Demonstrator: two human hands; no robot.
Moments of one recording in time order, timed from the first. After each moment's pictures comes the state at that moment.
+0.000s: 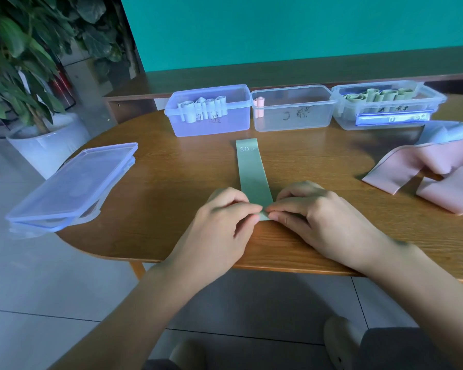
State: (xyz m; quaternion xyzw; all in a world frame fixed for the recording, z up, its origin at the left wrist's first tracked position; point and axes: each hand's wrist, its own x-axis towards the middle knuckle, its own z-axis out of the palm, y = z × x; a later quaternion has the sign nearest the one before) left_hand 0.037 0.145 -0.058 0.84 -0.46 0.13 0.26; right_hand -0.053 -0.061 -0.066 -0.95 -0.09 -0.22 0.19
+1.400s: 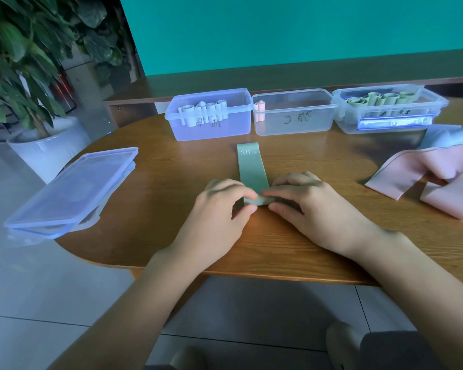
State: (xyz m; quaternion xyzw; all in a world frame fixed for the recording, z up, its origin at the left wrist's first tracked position) left_hand 0.069 0.129 -0.058 0.84 -0.43 0.12 0.31; right_hand -0.024 -0.069 -0.068 -0.96 -0.05 -0.23 0.18
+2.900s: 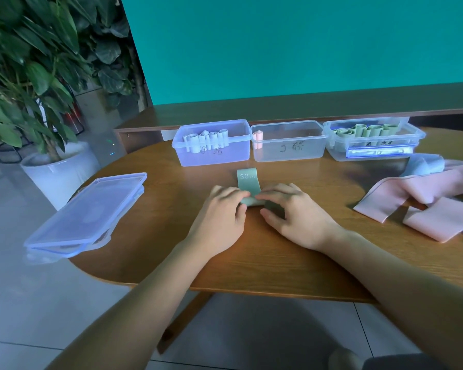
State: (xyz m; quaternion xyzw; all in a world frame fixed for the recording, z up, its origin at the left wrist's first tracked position) left_hand 0.114 0.100 -0.065 0.84 -0.45 0.17 0.25; right_hand 0.007 -0.077 -0.057 -0.96 -0.01 -0.19 0.18
